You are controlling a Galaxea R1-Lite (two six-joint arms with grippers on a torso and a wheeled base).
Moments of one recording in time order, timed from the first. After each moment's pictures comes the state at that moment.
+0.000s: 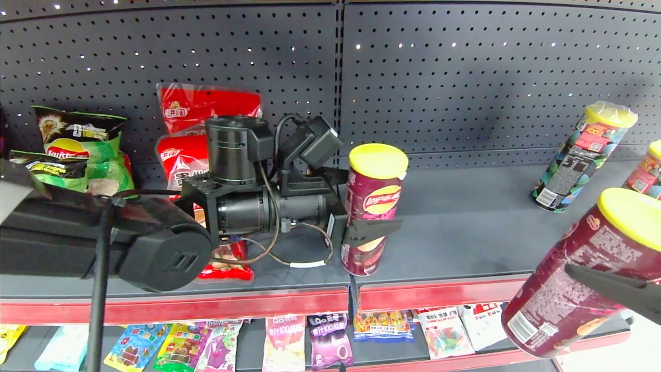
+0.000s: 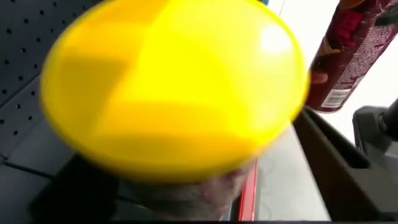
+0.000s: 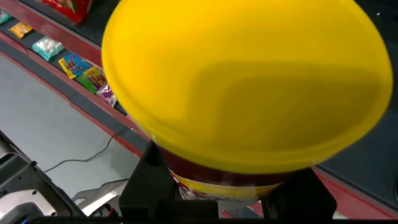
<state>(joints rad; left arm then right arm) -0.65 1.88 -1.05 -0.68 -0.58 0.16 0.26 0.92 -0.55 -0.10 0.34 -0.17</state>
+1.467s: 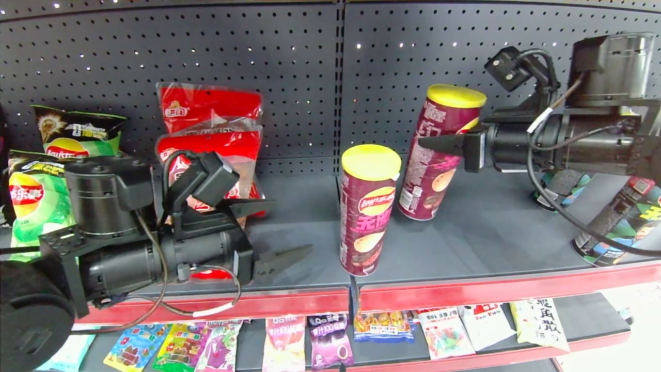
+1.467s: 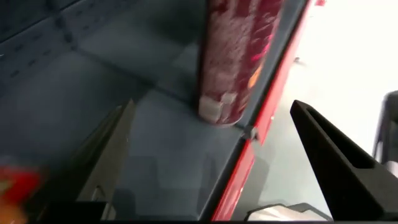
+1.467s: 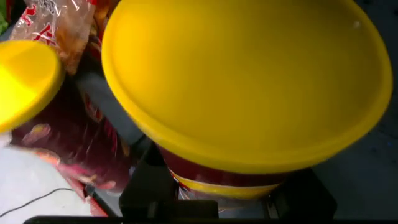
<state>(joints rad) -0.48 1.58 -0.60 -0.74 -0.46 0.15 0.36 1.67 -1.24 -0.18 0.36 -0.17</state>
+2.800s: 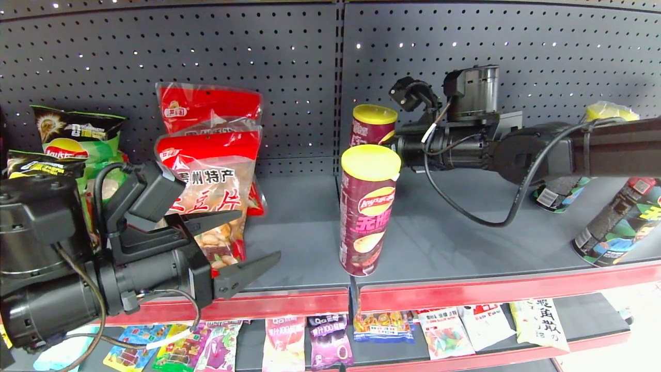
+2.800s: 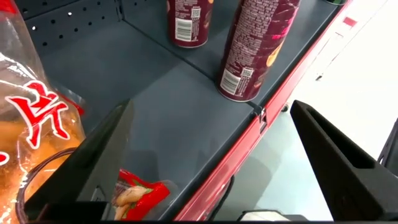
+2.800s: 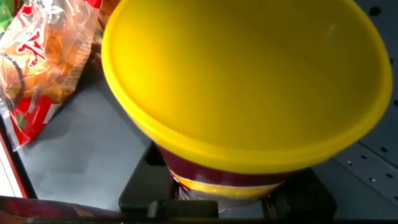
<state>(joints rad) -0.44 1.42 -0.47 -0.73 -0.39 0.06 0.46 2.02 -1.56 -0.18 0.39 -0.17</state>
